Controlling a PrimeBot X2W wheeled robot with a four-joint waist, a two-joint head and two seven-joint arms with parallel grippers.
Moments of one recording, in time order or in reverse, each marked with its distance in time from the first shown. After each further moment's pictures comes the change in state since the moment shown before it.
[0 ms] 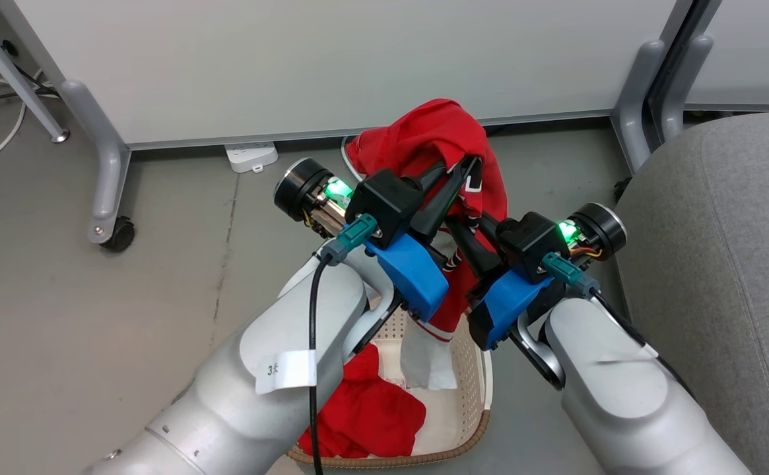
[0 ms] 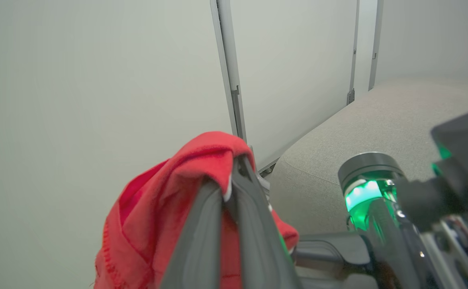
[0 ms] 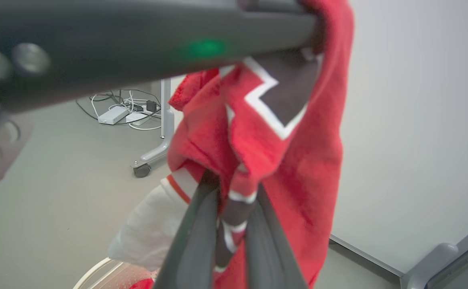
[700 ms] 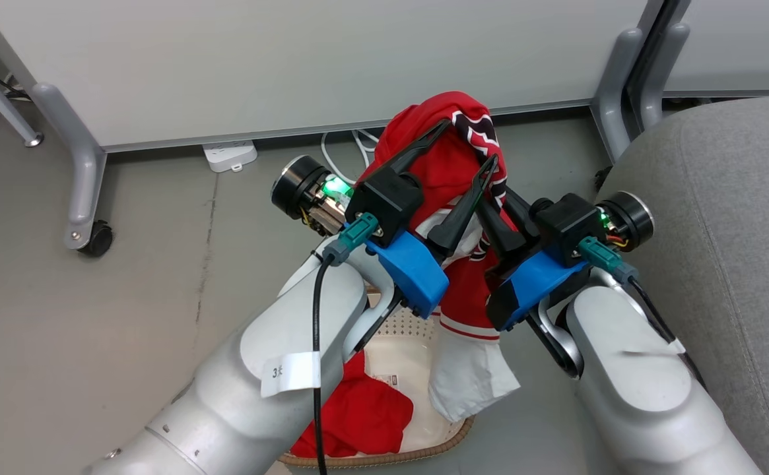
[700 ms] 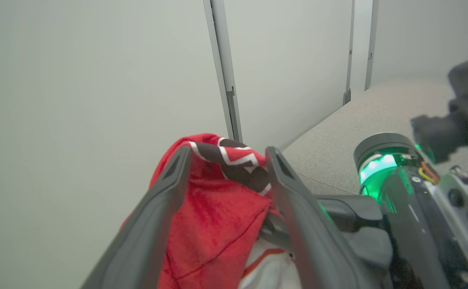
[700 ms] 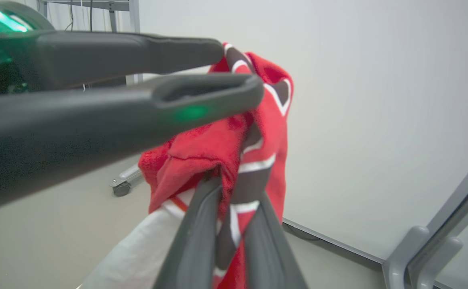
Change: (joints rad) left arm -0.004 0.000 0.001 -0.001 0.011 0.026 0.000; right arm 0.014 0.001 -0.080 -0.055 0.013 0.000 0.000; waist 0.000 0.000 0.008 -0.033
